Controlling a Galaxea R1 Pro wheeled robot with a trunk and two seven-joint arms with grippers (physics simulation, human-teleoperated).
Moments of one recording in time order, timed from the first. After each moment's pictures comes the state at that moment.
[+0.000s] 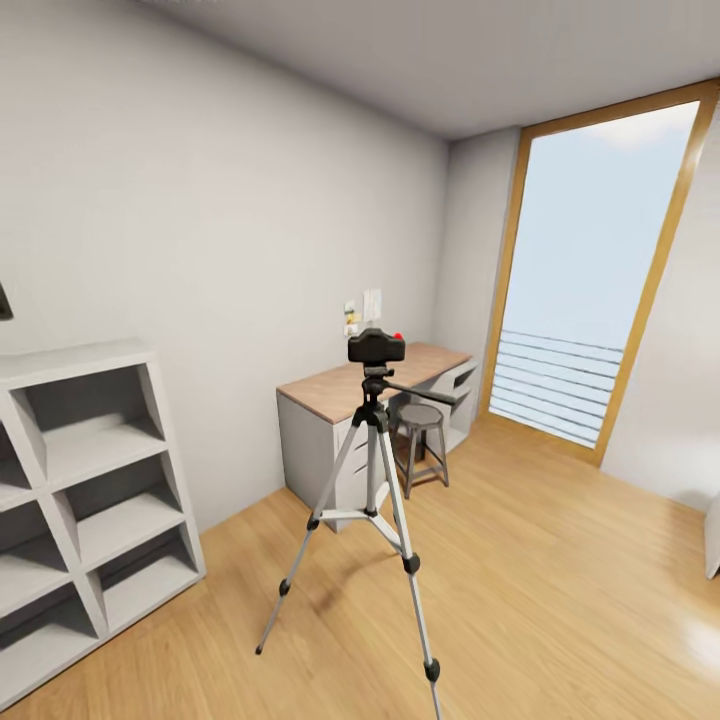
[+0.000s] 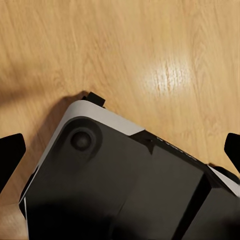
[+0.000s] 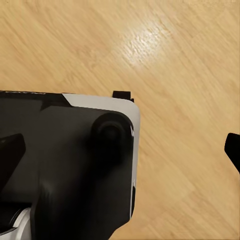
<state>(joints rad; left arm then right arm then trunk) -0.24 -0.02 -0.31 0.00 0.84 -0.01 0.10 -0.19 -0.08 0.01 0.03 0.03 -0.04 0.12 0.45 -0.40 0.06</state>
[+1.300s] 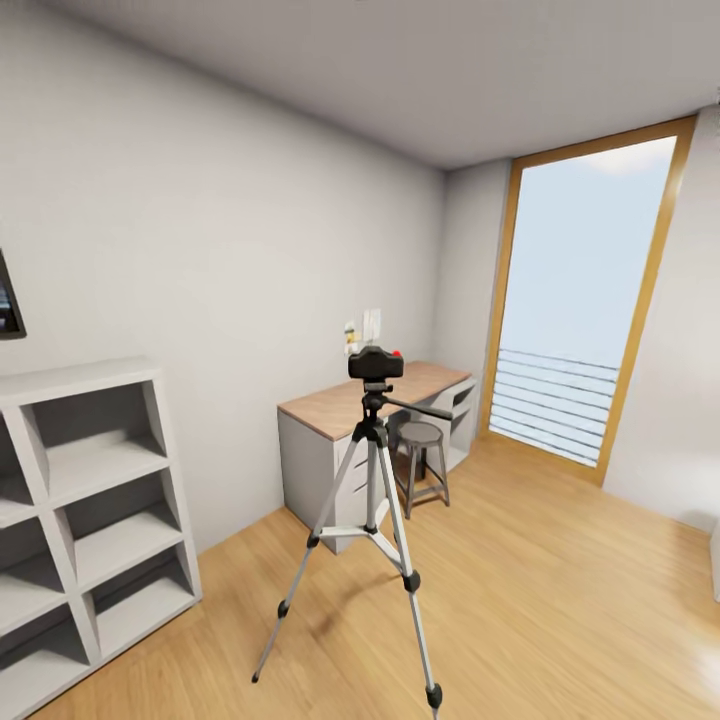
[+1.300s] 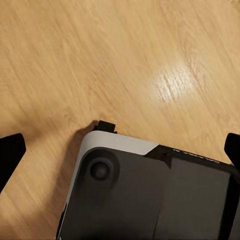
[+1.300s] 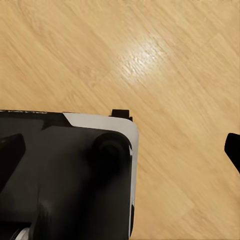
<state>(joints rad) -0.23 -0.02 -0.31 0.00 0.58 -0.01 0.11 -0.19 -0.08 0.01 0.03 0.02 -0.05 0.12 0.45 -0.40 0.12</state>
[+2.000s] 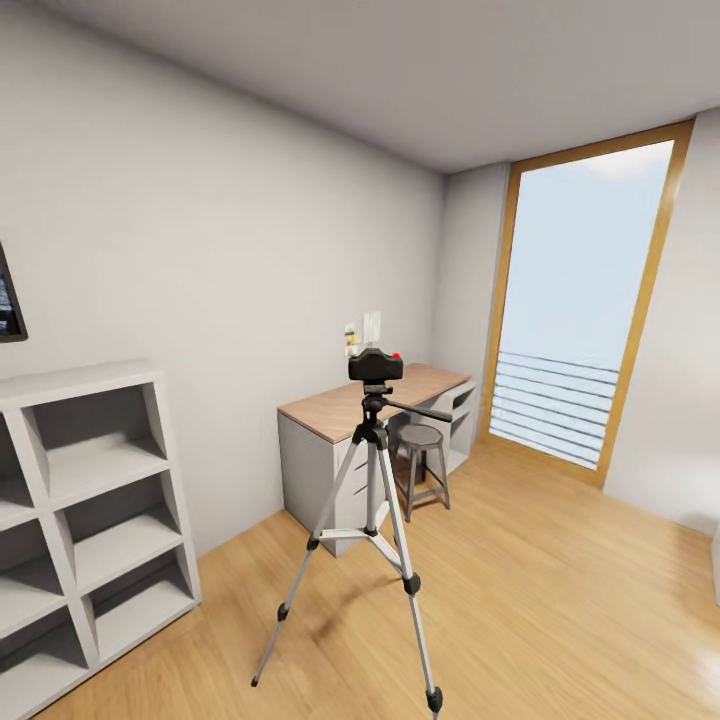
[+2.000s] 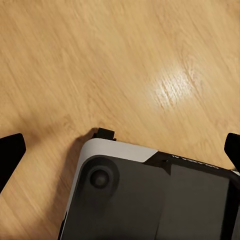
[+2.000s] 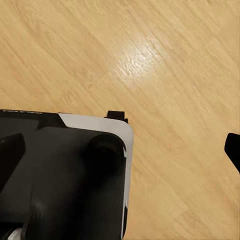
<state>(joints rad) -0.23 -0.02 -0.31 -0.01 0.56 -0.02 0.11 -0.19 -0.09 0.02 0.03 0.04 -0.05 0.12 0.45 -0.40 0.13</state>
